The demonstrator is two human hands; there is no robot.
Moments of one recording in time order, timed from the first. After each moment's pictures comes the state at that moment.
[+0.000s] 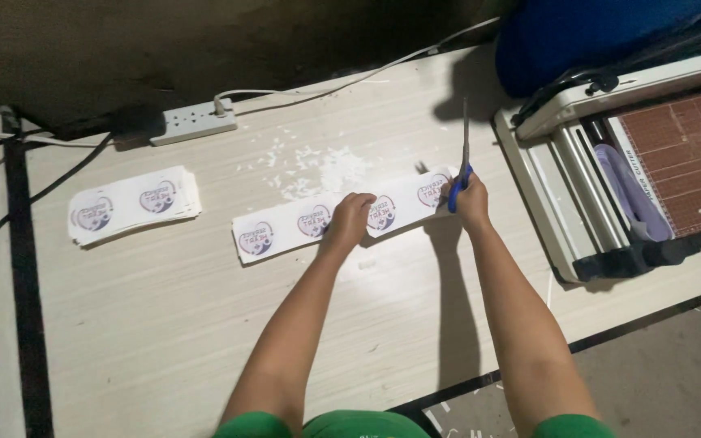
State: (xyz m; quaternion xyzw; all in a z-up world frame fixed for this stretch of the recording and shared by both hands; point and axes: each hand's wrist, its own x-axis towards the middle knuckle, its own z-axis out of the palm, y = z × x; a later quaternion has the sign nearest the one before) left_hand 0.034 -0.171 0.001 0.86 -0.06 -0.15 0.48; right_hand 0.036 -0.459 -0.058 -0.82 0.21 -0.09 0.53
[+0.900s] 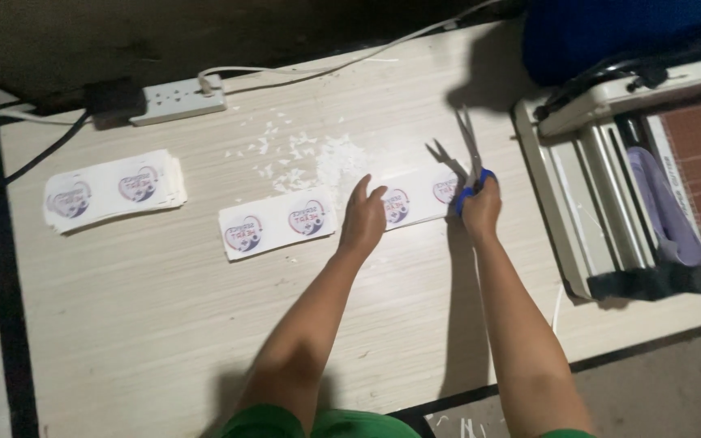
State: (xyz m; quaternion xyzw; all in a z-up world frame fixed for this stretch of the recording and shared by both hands) left_hand 0.039 -0.223 -0.060 0.92 -0.12 -0.01 0.37; right_hand 0.035 -0.472 -0.086 -0.88 0.24 -0.14 0.39
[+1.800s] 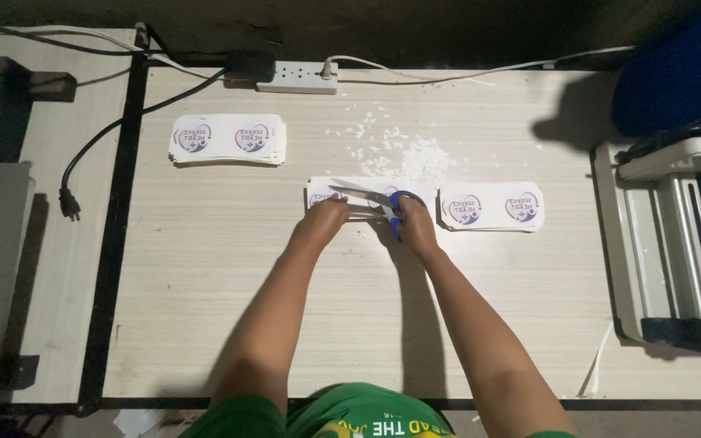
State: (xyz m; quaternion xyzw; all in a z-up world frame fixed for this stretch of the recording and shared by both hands) left_hand 0.004 0.015 -0.036 0.94 -0.07 -0.14 0.29; right_hand 0.010 -0.228 -0.066 -0.91 -0.19 -0.06 0.37
